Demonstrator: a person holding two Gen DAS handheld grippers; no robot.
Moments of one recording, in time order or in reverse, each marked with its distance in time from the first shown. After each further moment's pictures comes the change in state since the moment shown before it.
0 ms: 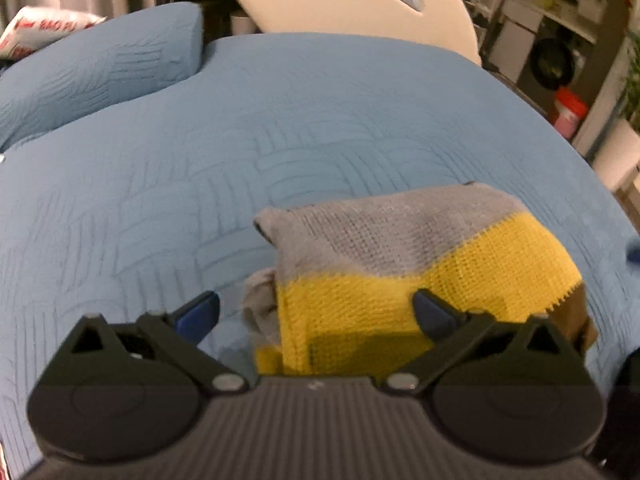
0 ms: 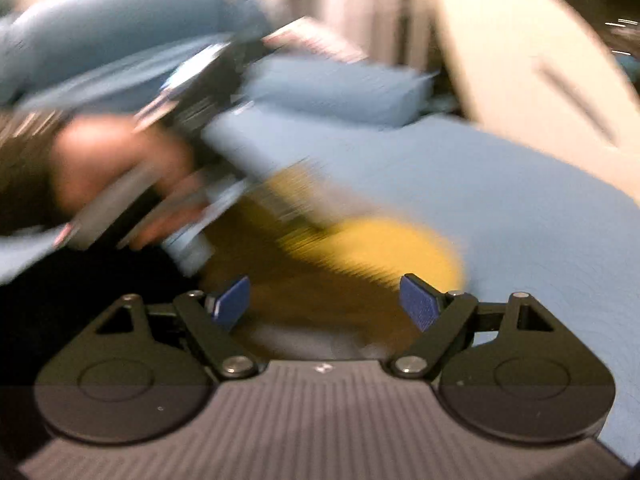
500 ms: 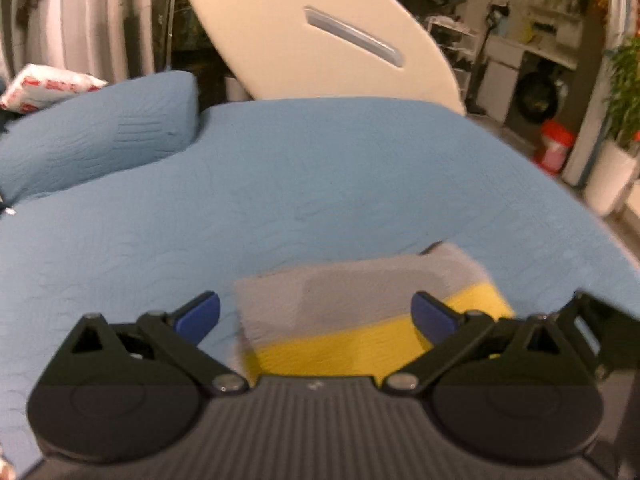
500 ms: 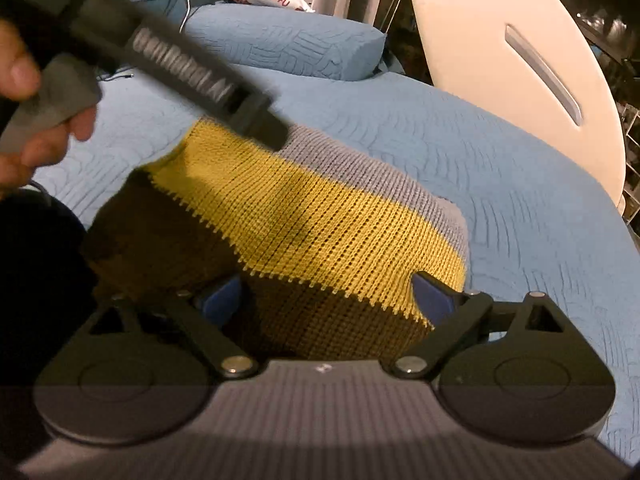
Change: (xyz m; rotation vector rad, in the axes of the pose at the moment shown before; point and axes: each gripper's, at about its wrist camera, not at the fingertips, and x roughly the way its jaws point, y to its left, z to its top) left arm -0.024 -0.033 0.007 0.076 -0.134 -0.002; right arm 0.043 0.033 -0.041 -0.117 0.151 -0.098
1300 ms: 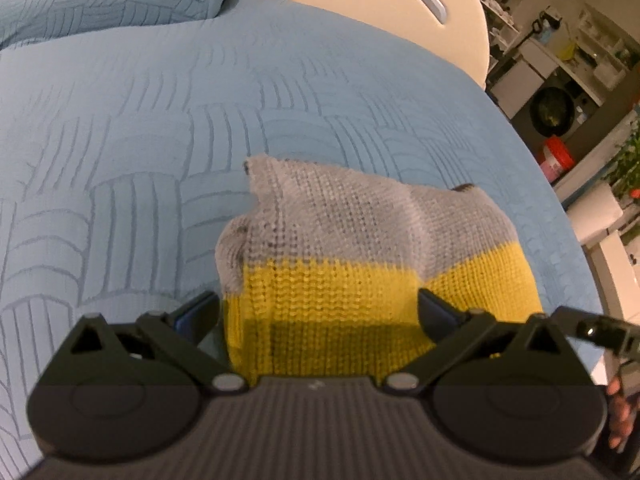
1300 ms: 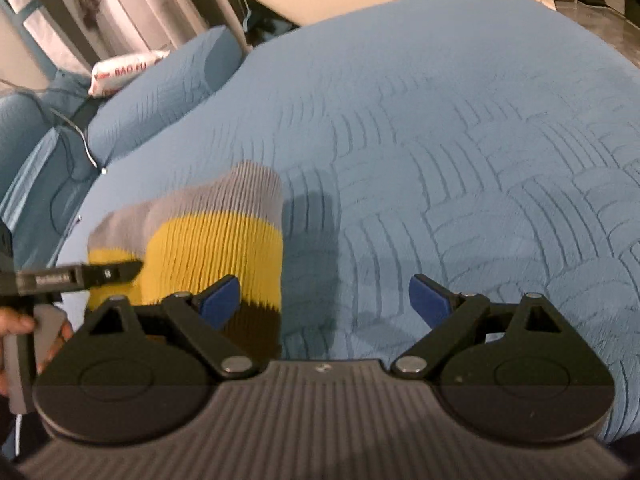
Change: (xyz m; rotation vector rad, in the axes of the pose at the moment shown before) left arm 0.023 0.055 -0.034 -0.292 0.188 -0.128; right arm 0.019 -0.122 -0.018 0.674 0.147 0.092
